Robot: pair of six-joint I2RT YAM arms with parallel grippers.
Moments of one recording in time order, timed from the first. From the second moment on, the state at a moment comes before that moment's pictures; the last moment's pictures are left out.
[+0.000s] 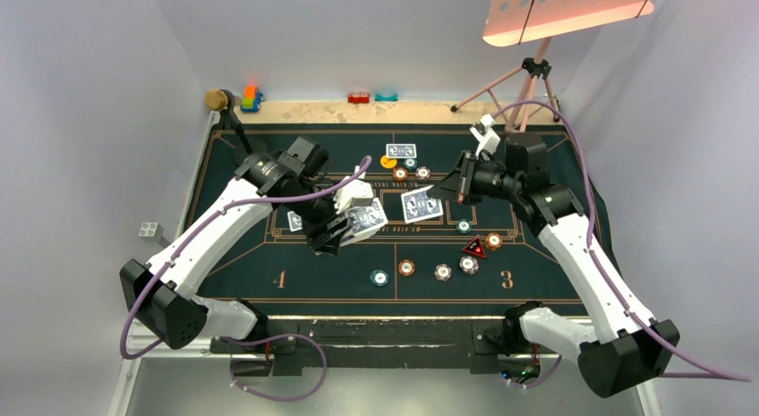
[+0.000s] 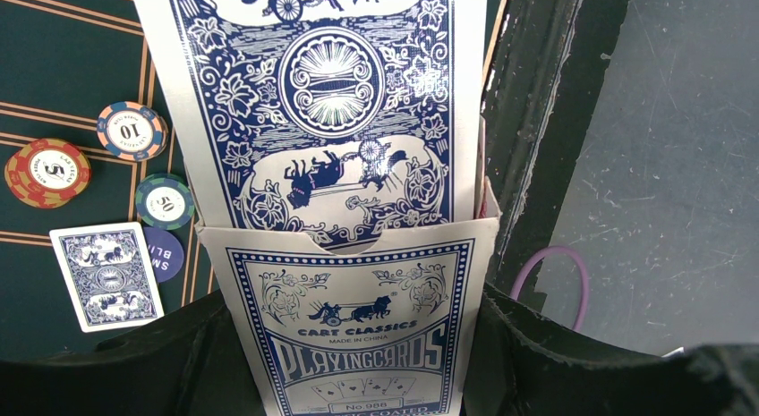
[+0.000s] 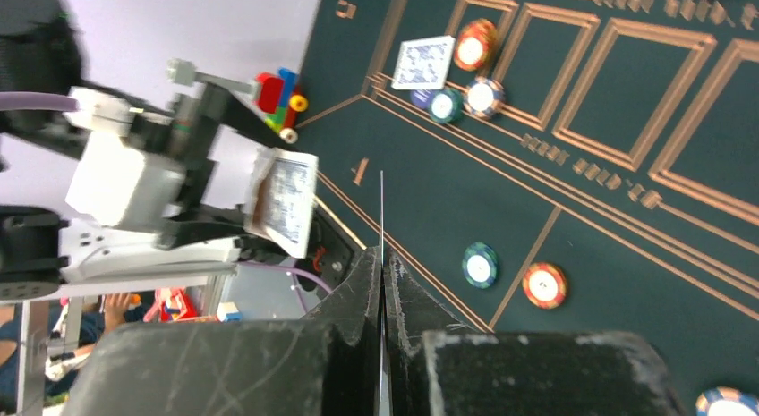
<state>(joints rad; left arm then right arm) -0.58 1.34 1.35 -1.24 0.53 0.58 0.34 1.09 1.11 -0.51 -0.64 0.61</state>
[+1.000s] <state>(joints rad) -0.58 1.34 1.35 -1.25 0.54 0.58 0.29 1.19 0.62 -0.42 -0.40 0.58</state>
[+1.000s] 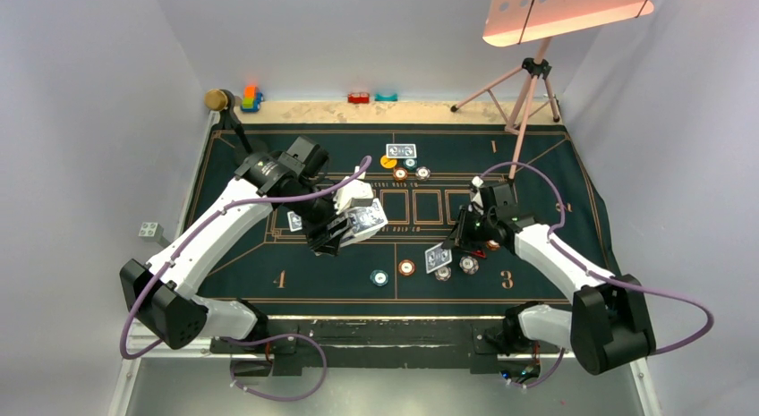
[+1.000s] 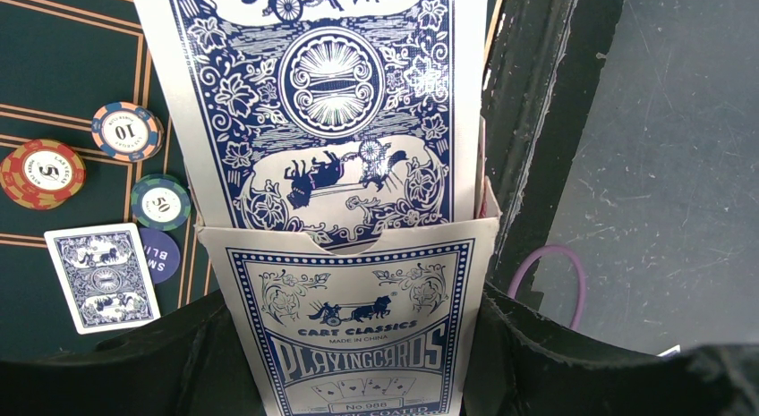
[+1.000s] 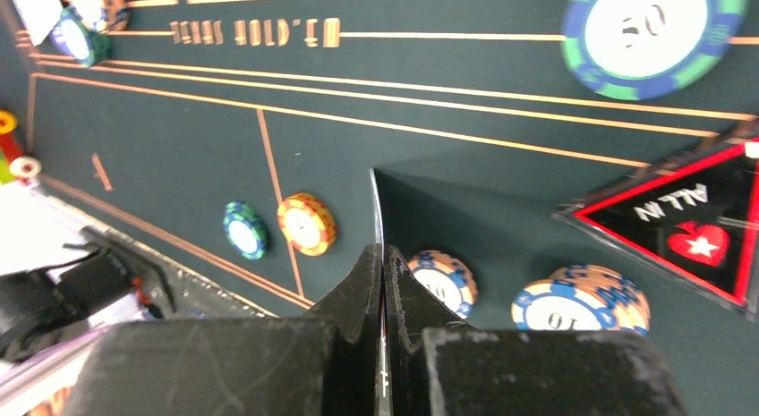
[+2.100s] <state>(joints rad) -0.58 1.34 1.35 -1.25 0.54 0.58 0.37 1.04 0.92 -0.39 -0.64 0.70</state>
